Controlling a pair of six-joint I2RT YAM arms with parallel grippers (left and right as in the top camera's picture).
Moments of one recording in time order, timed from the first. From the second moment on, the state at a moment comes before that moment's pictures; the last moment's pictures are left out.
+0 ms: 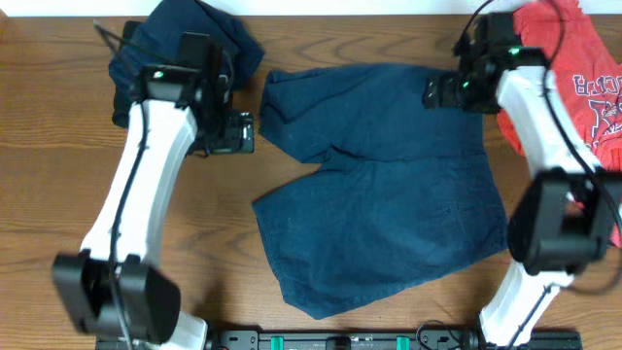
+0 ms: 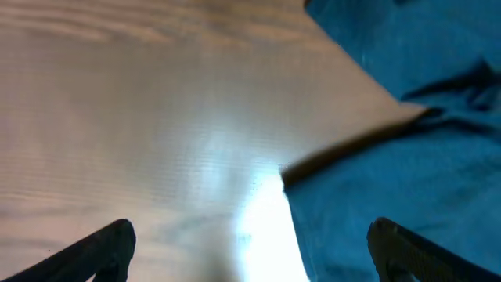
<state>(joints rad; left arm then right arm) -0.14 1.68 1.59 -1.31 -0.01 -0.19 0.02 1.98 1.73 -0.96 -0.15 0.10</state>
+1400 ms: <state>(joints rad) -0.22 1.81 1.03 -0.74 0.24 0.16 0.03 1.80 1.74 -1.16 -0.18 0.01</state>
